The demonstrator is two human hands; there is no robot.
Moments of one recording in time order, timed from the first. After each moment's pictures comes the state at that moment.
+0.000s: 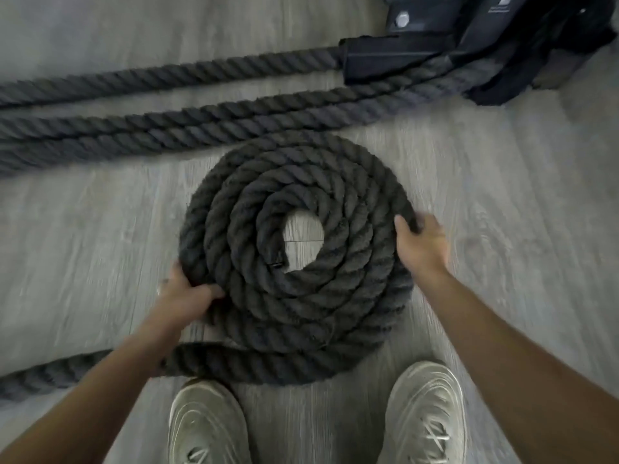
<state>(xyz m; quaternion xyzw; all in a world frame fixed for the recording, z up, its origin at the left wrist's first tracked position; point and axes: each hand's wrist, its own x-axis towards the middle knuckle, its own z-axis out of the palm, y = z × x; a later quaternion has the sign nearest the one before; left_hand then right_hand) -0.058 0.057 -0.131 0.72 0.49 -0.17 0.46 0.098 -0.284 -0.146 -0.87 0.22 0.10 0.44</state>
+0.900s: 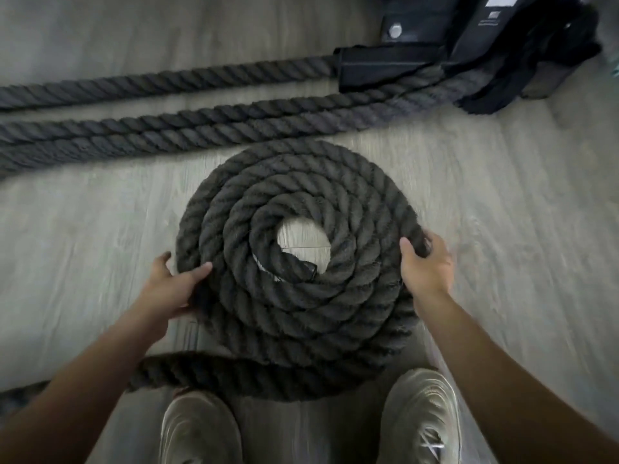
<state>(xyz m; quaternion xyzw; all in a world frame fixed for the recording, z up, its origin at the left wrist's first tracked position) -0.033 0.051 -0.103 0.66 0.51 -0.11 0.54 0.075 -0.298 -0.142 -0.84 0.30 0.08 0.44</state>
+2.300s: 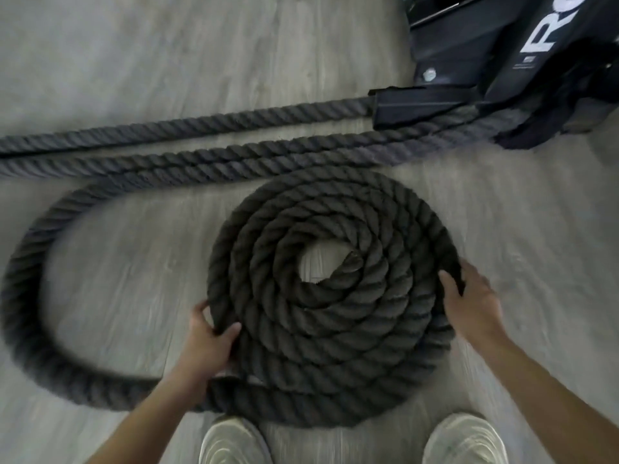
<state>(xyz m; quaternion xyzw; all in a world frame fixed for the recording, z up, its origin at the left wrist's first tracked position) -0.092 0.063 -0.132 0.69 0.49 -0.12 0.52 0.079 -0.311 -0.135 -0.91 0.15 0.15 0.37</state>
